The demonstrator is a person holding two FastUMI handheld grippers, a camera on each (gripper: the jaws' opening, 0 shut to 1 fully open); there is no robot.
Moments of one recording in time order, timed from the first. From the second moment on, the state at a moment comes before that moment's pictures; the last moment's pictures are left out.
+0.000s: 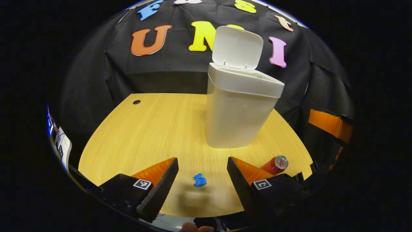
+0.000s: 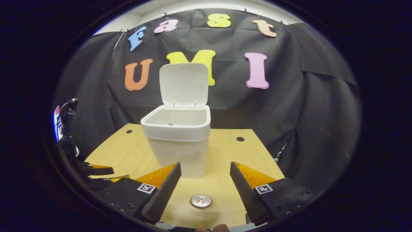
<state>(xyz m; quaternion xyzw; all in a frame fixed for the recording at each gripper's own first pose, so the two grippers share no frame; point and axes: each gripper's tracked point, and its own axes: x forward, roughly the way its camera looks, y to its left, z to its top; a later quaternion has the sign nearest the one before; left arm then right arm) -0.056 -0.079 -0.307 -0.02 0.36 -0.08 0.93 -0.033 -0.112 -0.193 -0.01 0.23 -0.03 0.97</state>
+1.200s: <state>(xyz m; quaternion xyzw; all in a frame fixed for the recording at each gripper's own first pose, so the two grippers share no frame) -0.063 -0.063 -0.434 -0.01 0.44 -0.05 0.90 -0.079 -0.114 -0.258 -0.03 0.33 -0.05 0.94</state>
